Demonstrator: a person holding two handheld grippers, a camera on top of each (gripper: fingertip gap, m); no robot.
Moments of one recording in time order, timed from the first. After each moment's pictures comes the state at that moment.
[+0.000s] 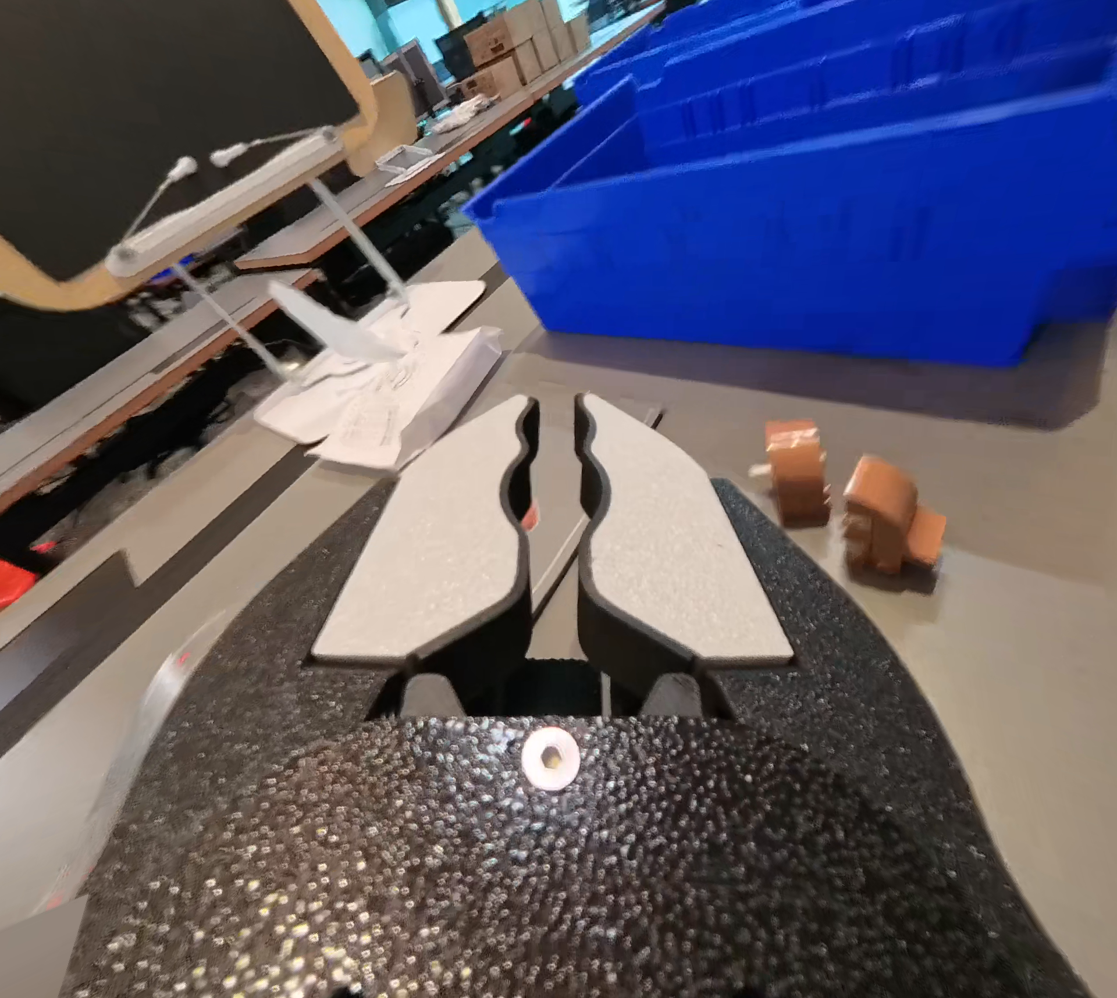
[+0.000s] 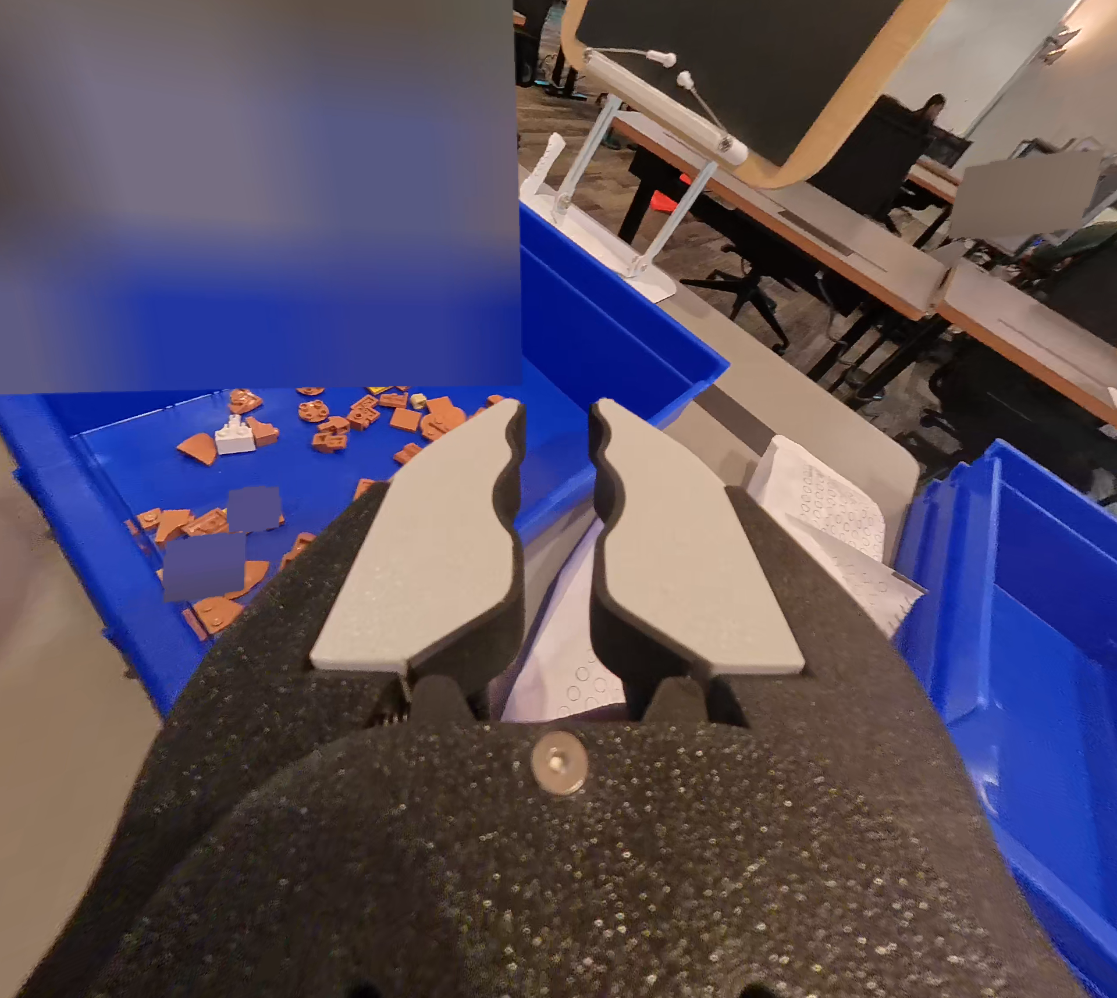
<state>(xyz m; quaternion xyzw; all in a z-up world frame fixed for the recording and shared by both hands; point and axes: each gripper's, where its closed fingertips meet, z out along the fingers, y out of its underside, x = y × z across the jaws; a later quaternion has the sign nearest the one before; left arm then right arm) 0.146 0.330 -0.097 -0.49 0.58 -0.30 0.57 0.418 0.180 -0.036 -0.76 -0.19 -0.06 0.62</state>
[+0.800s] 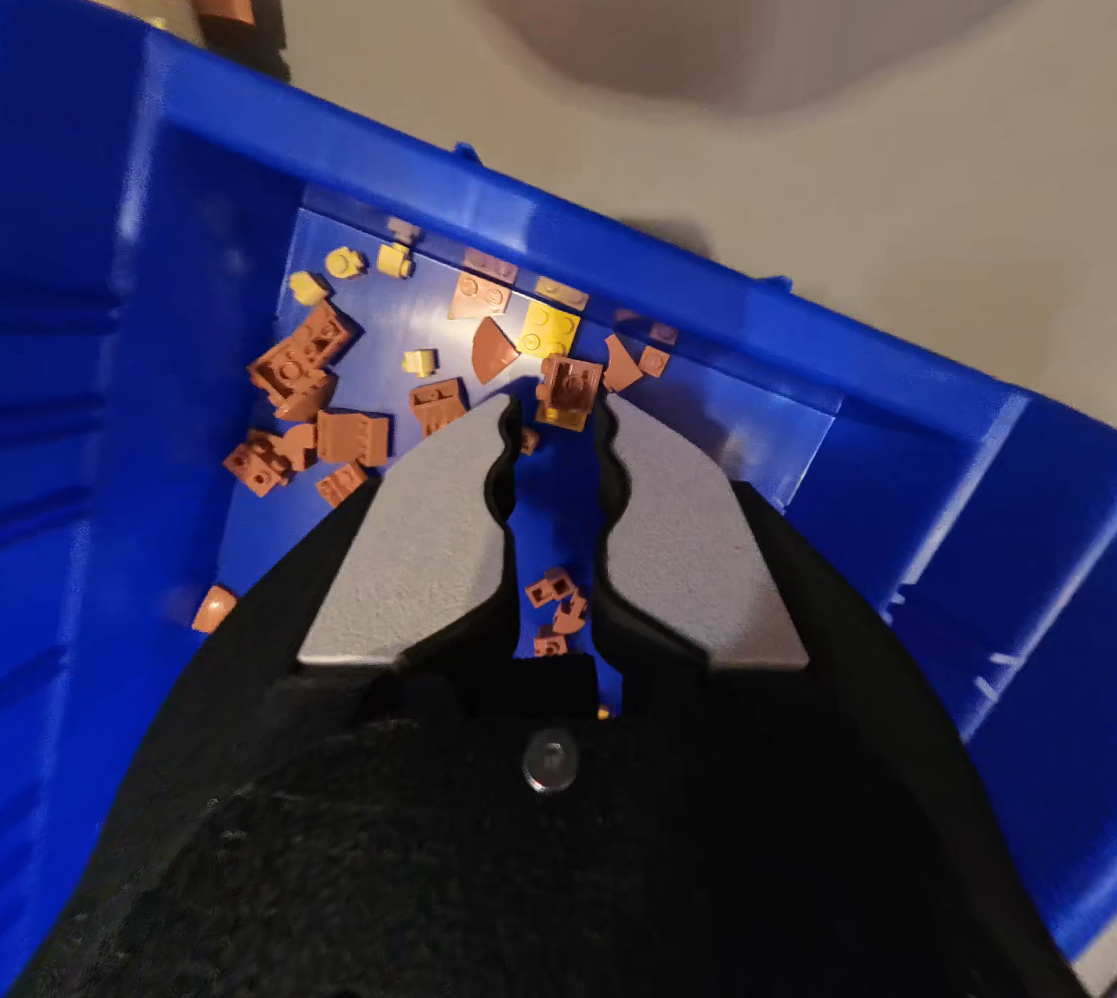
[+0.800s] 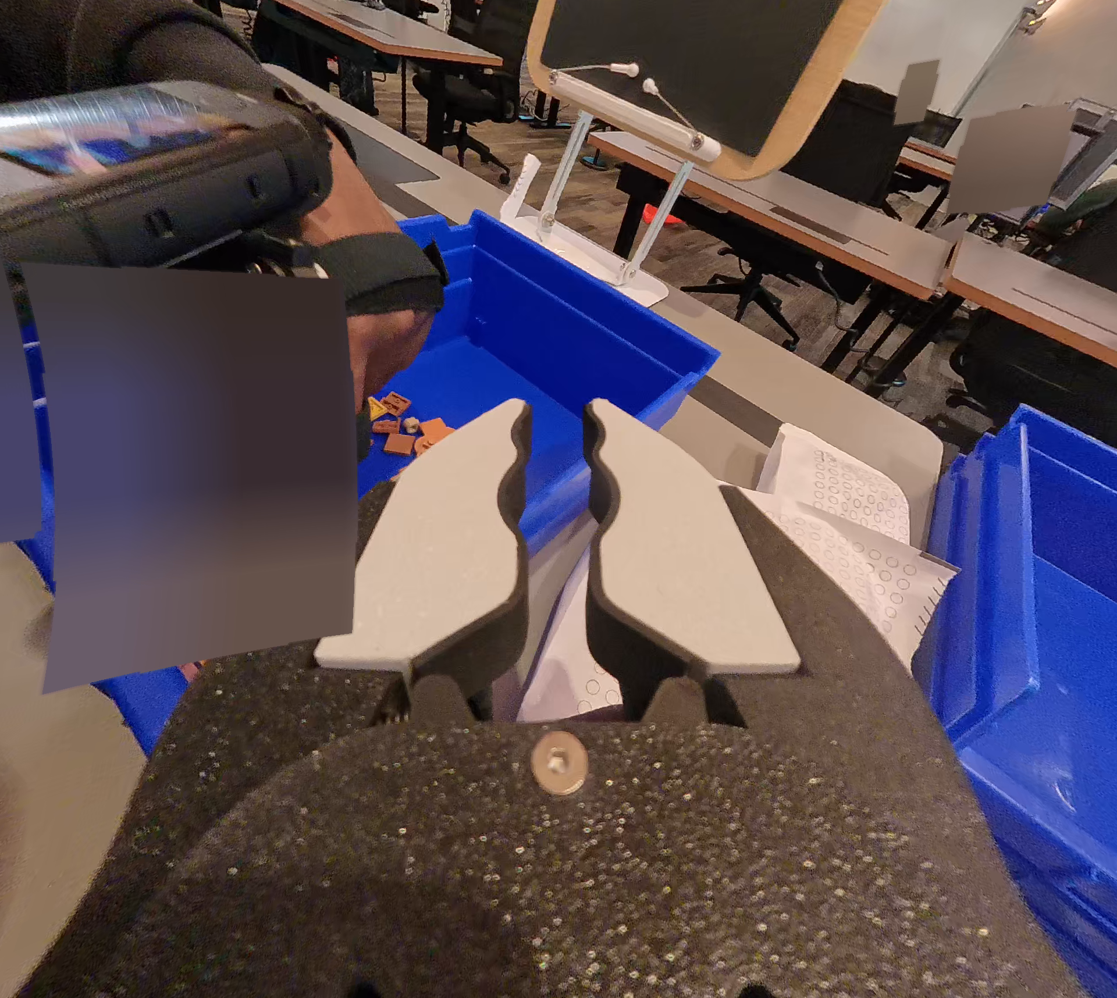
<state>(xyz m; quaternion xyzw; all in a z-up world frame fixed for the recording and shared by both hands) 0.301 0.159 -0.171 0.07 0.98 -0.17 -0.01 0.428 0.186 -0.038 -0.76 -0.15 -0.03 0.64</state>
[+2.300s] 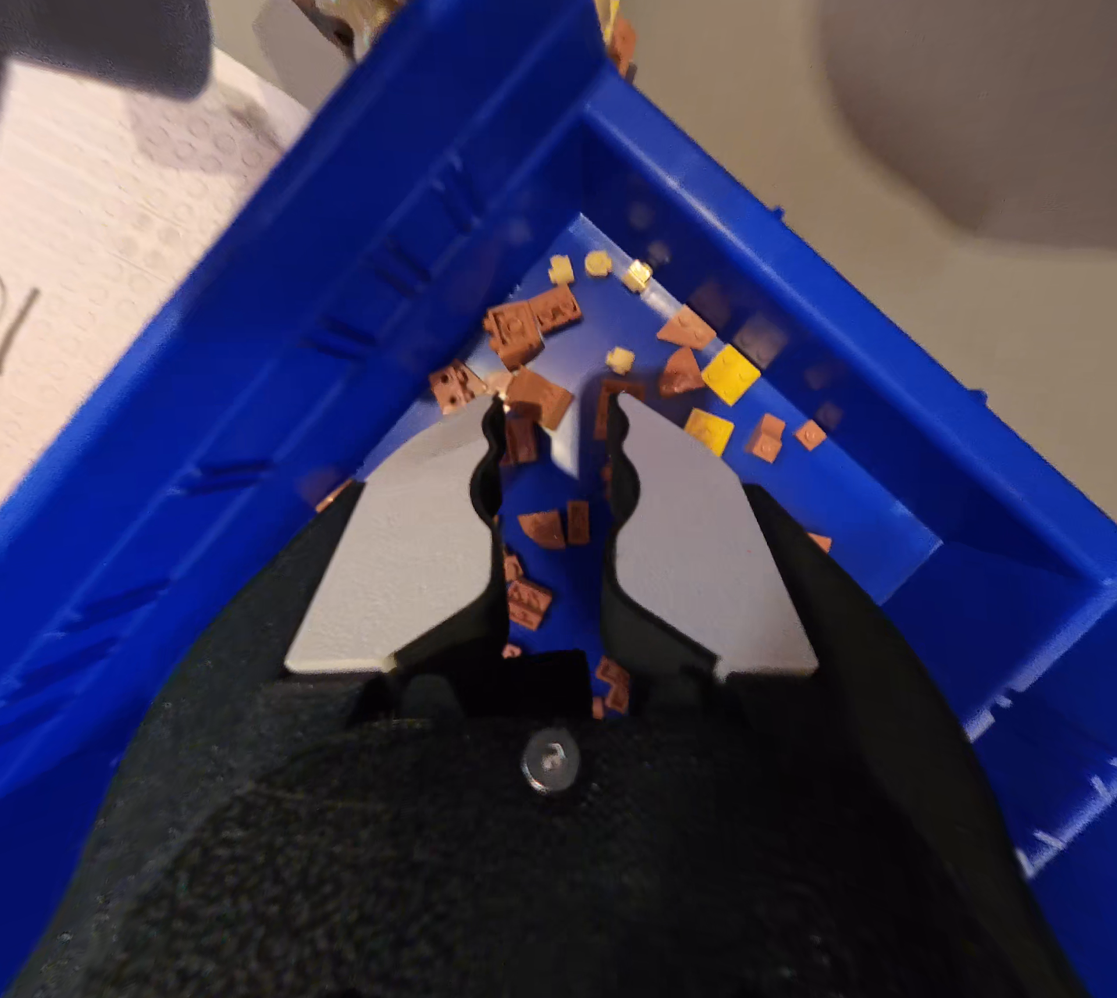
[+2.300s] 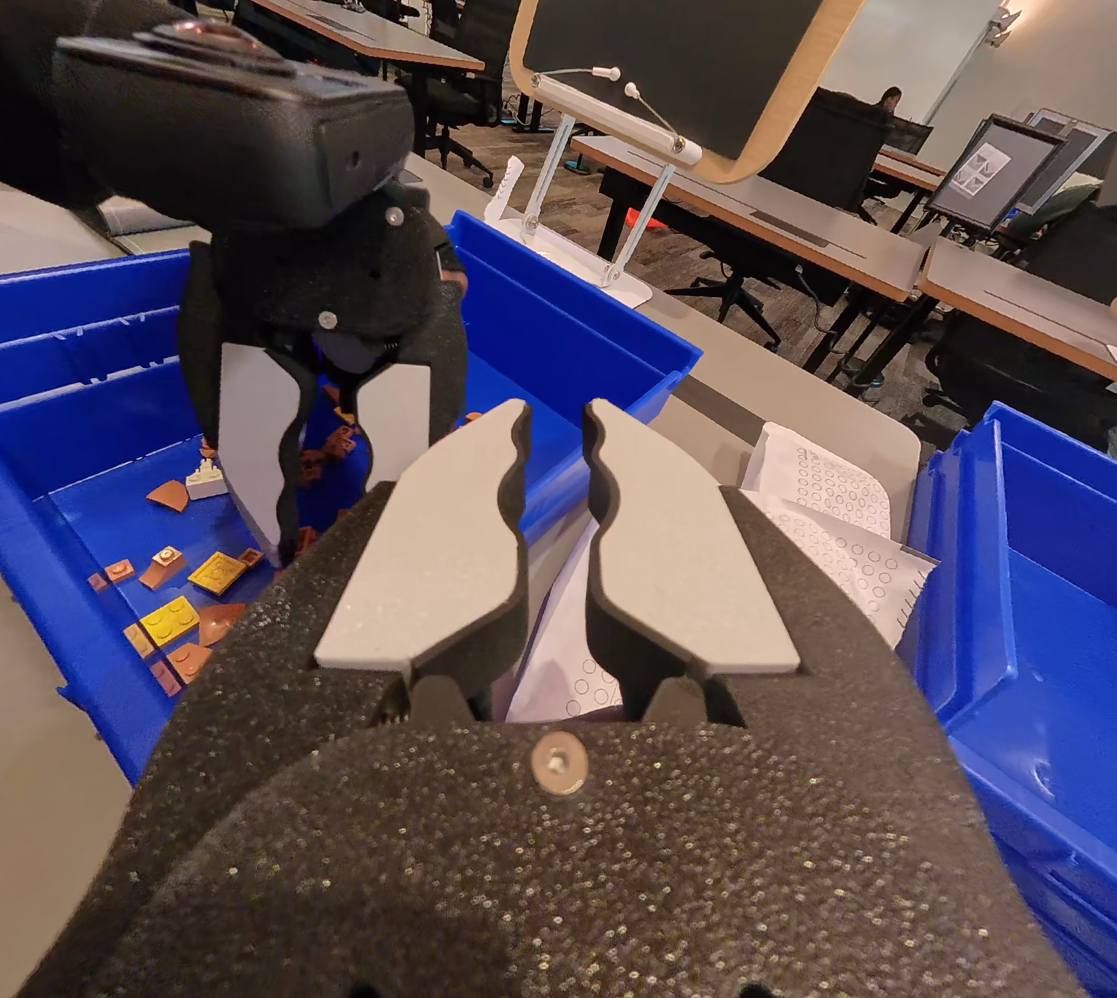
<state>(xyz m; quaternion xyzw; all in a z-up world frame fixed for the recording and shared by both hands) 0.361 0.164 -0.146 -0.11 0.96 -0.26 0.05 0.433 0.186 -0.038 -0.75 -0.14 -0.04 0.64</state>
